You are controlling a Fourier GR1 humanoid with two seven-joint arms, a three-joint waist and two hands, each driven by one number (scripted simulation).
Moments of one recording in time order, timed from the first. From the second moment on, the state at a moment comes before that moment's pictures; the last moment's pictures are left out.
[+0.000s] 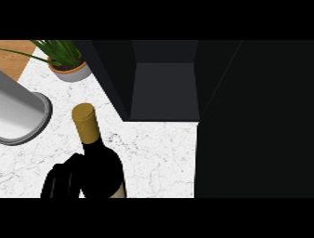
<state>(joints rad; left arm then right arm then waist) 0.27 0.00 -0.12 -1.60 0.35 -0.20 -0.43 0.07 -0.05 -0.03 -2.32 -0.22 0.27 0.38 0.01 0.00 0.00</state>
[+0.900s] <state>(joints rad) -0.13 0.00 -0.29 -1.62 0.34 0.26 -0.23 0.06 -0.06 -0.07 -2.30 -0.25 0.28 0.38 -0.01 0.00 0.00</state>
